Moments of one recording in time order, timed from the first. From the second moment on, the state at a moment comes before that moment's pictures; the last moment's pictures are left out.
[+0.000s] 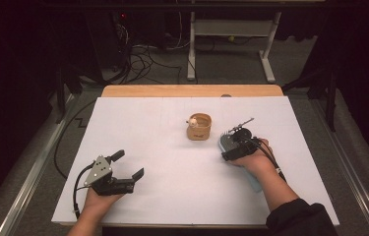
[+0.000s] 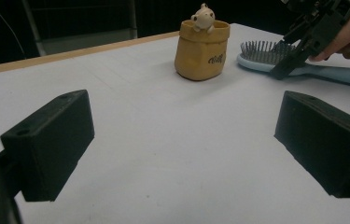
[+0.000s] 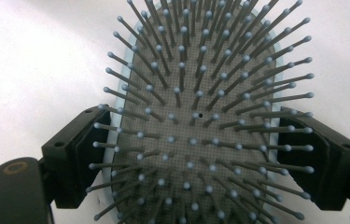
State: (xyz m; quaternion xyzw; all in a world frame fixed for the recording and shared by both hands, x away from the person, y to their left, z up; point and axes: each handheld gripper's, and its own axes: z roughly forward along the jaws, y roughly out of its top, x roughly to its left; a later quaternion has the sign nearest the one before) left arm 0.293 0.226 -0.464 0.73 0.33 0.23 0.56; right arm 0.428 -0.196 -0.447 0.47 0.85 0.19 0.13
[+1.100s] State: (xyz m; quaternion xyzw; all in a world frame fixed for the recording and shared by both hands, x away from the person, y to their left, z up) left arm 0.293 0.226 -0.463 0.73 0.33 0.23 0.56; right arm 0.429 -0.197 -0.444 0.47 0.85 0.18 0.12
